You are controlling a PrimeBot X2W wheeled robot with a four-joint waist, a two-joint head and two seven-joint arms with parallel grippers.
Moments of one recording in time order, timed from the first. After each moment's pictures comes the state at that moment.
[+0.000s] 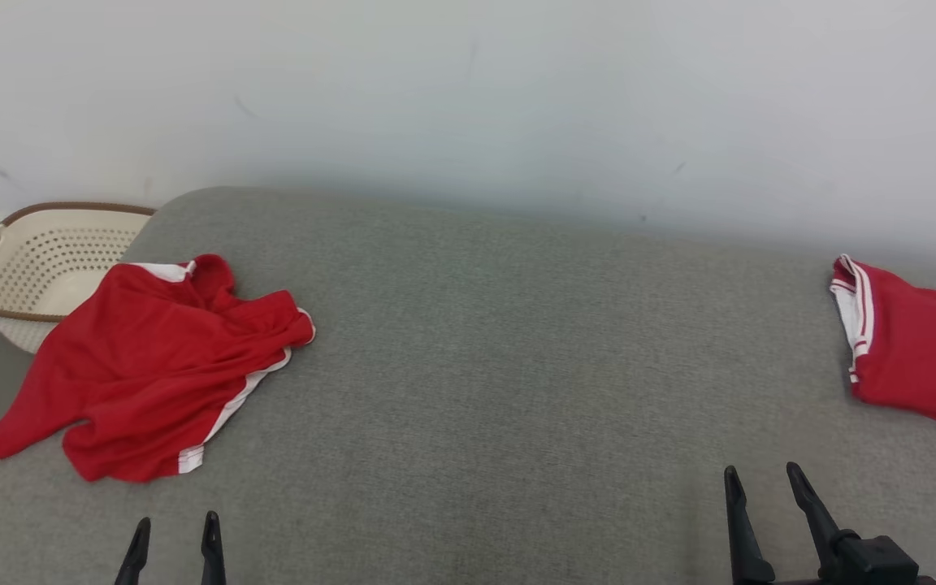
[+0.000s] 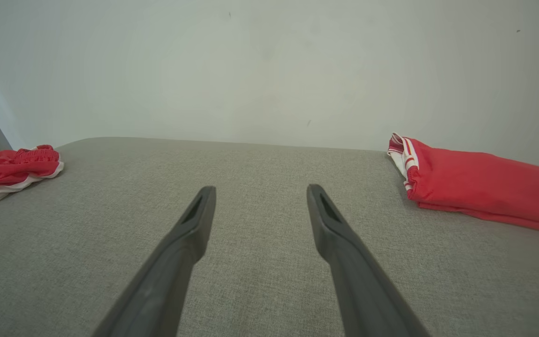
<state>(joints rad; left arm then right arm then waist) 0.05 0.06 0.03 0.01 -0.09 0.05 -0.26 0.03 -0.08 0.11 0.14 0.05 0.13 -0.26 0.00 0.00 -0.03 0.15</state>
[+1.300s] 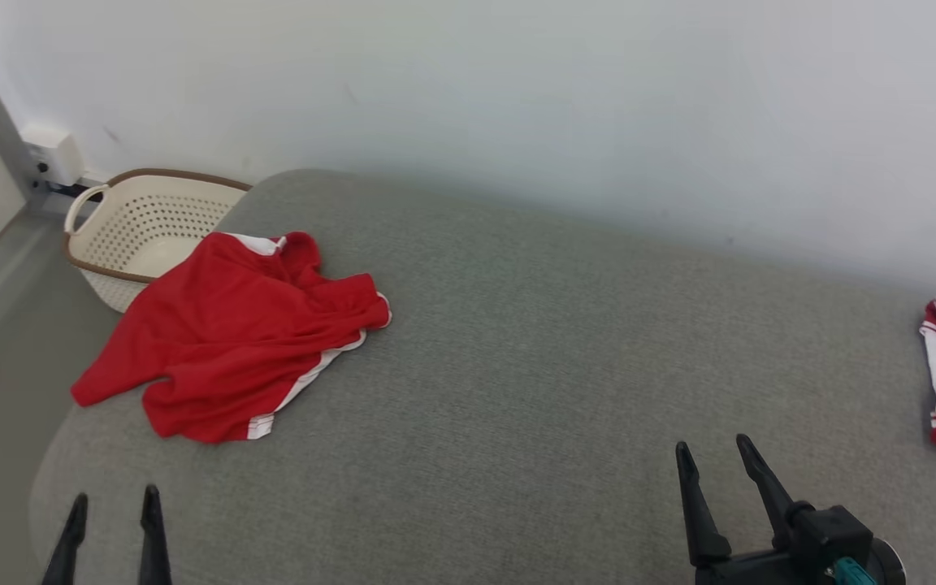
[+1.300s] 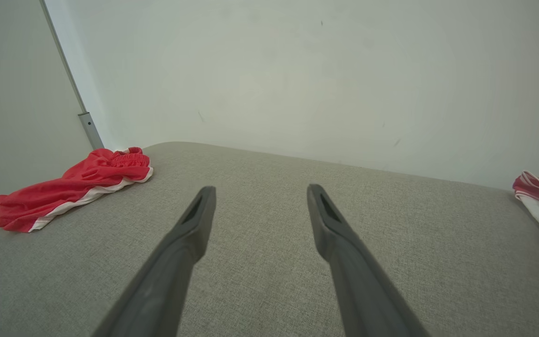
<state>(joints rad) 0.03 0.11 0.11 0.00 -0.13 0.04 -0.26 -0.04 -0.08 0.20 0.17 0.08 0.13 -0.26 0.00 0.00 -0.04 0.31</state>
